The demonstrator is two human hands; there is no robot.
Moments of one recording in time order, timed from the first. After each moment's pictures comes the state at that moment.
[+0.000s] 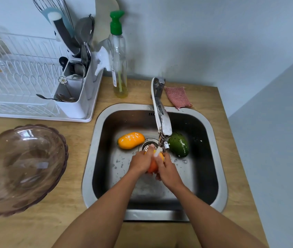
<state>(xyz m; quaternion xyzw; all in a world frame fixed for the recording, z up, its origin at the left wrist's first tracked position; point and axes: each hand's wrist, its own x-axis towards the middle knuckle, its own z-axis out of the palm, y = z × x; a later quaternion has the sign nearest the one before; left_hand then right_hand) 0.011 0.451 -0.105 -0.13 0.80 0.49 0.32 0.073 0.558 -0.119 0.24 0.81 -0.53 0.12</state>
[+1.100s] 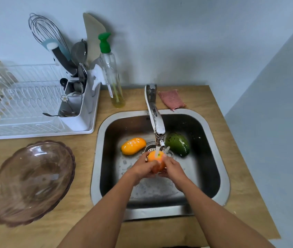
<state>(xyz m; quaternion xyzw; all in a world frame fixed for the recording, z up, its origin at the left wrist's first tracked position) 0.021 0.435 -0.099 -0.10 0.69 0.57 0.44 0.078 0.562 -0.114 0.32 0.65 -0.68 0.11</state>
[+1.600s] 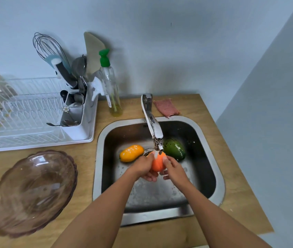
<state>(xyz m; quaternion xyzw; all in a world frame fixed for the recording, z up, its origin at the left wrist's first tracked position) 0.011 0.441 -0.056 -0.03 0.76 0.48 0.45 0.089 0.564 -0.087 0.29 0.72 -0.63 0.04</state>
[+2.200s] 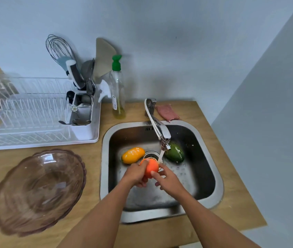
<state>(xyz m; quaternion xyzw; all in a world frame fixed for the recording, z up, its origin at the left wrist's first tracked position) 0.018 0.387 -0.067 -0.02 0.79 0.46 0.40 0.104 0.514 -0.077 0.26 0.77 -0.57 0.08</state>
